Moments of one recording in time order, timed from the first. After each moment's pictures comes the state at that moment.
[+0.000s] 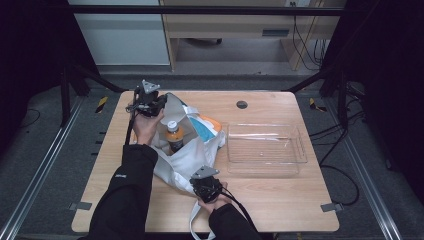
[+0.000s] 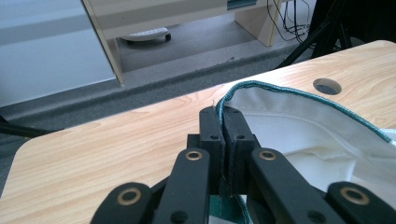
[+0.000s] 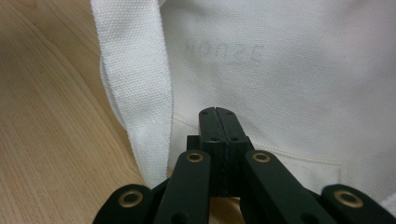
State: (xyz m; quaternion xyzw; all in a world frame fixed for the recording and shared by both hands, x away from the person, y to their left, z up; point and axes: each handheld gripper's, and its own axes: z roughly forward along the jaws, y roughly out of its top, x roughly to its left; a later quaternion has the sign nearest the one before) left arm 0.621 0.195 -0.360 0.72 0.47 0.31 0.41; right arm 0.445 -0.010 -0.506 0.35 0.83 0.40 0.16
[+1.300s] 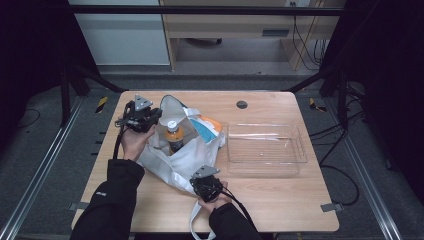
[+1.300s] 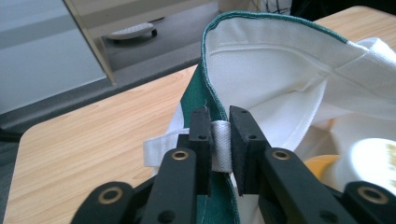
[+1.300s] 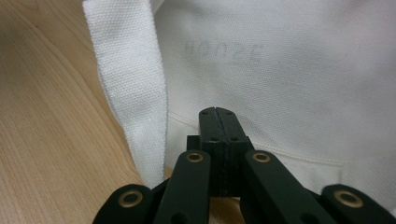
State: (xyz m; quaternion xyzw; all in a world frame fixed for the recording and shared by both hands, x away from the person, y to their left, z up) left arm 0.581 0.218 -0.376 0.75 0.43 0.30 0.40; right arm 0.446 -0.011 -0.506 0.35 0.83 0.40 0.15
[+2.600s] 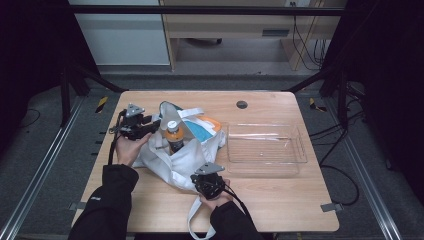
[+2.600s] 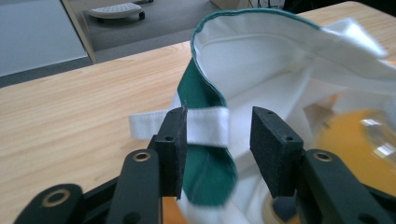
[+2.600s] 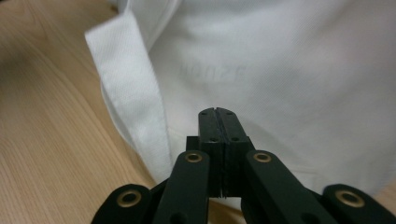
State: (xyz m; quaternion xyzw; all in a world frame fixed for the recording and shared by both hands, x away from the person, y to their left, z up) left arm 0.570 0.246 -0.403 0.74 0.45 0.26 0.42; right arm 0.449 -0.018 -0.496 0.37 0.81 0.43 0.15
